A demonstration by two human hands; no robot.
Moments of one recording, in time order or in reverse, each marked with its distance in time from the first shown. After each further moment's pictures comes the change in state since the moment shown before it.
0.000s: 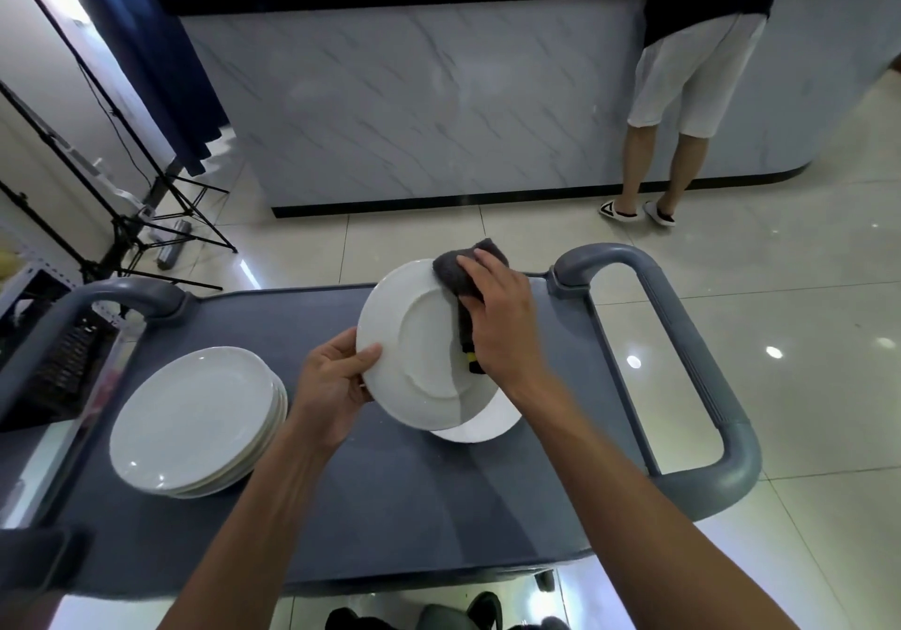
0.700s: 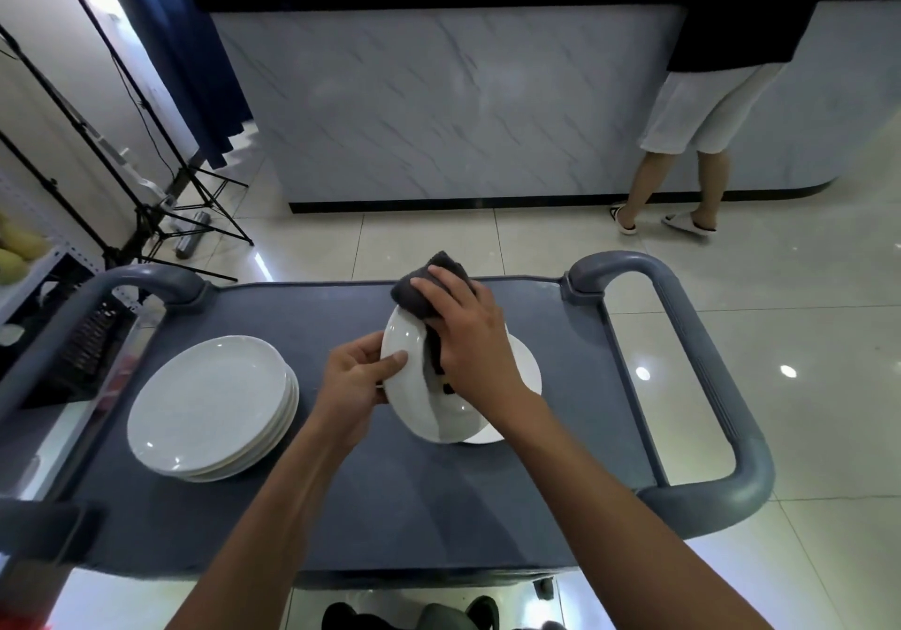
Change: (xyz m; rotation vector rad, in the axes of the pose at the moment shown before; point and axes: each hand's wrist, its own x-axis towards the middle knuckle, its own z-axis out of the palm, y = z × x) left_hand -0.006 -0.008 0.002 0.177 0.018 0.059; right_hand -0.019 -0.030 0.023 -0.006 -0.104 -0.223
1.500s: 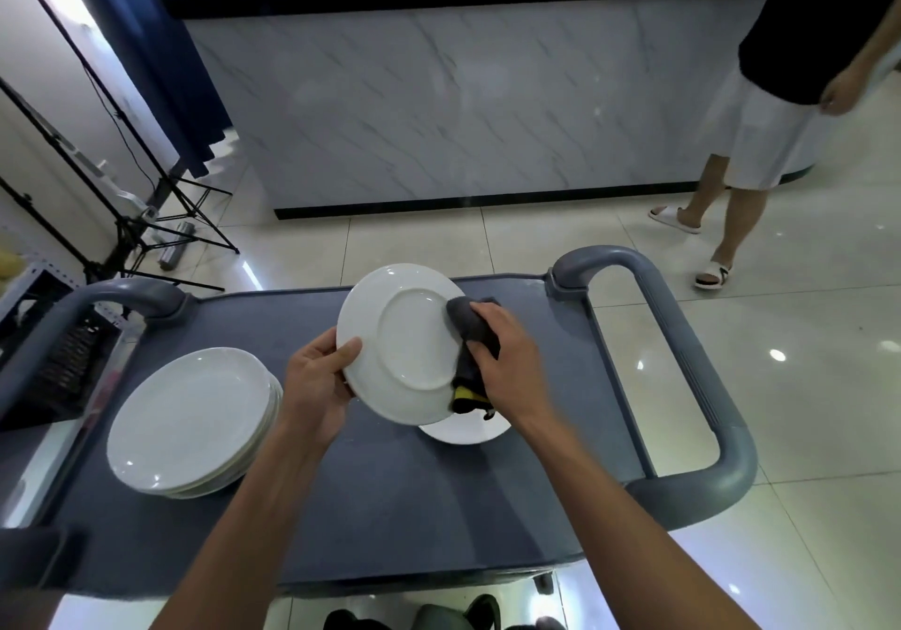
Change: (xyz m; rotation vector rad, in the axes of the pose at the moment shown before) left_hand 0.012 0.003 -0.010 -0.178 0.127 -0.026; right_hand -0.035 0.059 -0.009 0.296 0.034 0.343
